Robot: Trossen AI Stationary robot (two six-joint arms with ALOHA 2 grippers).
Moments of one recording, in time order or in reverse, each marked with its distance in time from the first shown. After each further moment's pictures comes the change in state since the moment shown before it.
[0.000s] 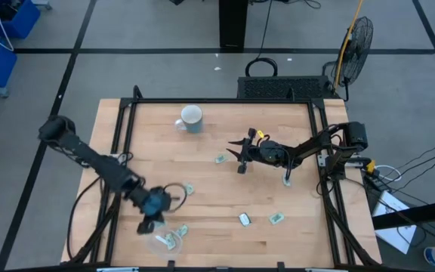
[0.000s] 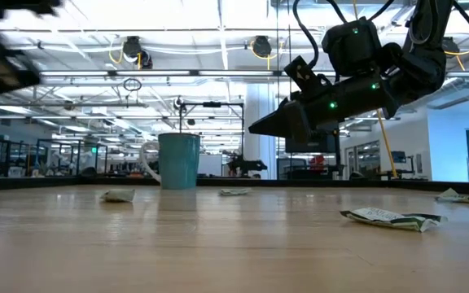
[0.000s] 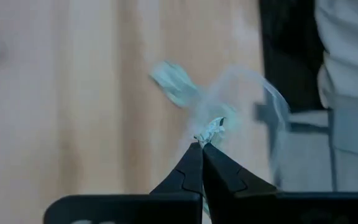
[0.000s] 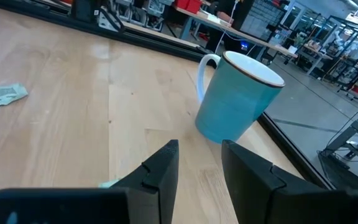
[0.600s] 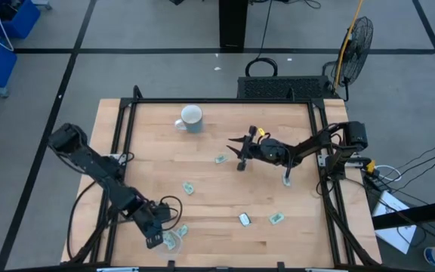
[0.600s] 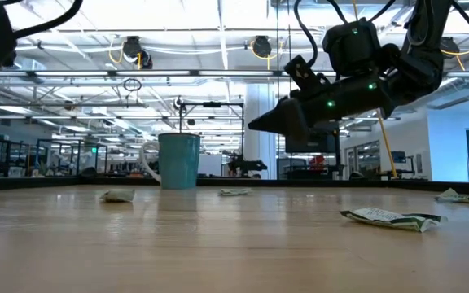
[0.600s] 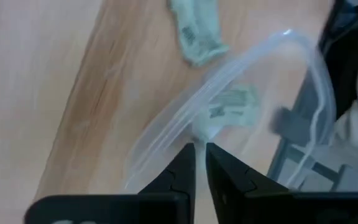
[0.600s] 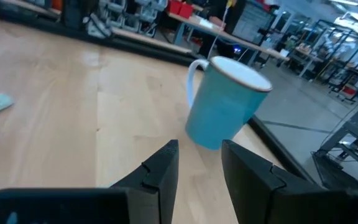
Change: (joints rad) left arm -0.162 0.221 0.000 0.123 -0.073 -0.530; right arm -0.024 0.000 0.000 0.036 0.000 -0.001
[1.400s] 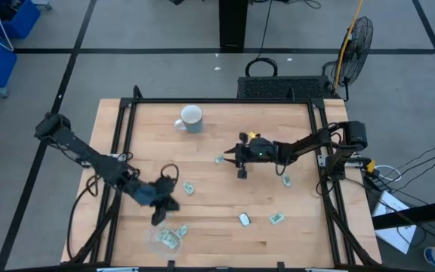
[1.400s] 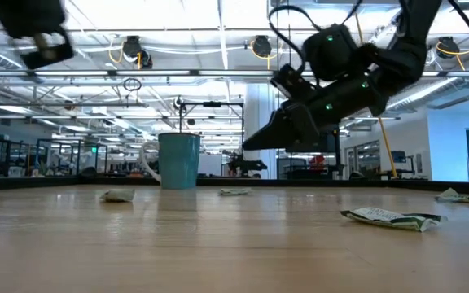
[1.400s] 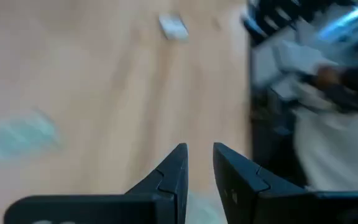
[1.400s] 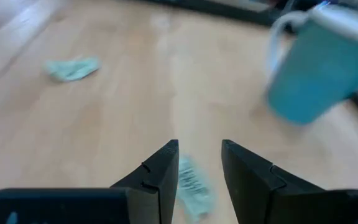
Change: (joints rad) left arm 0.216 -0.319 0.001 0.046 -0.247 0.401; right arm -0.009 0.000 0.110 -0.354 -0.269 0.105
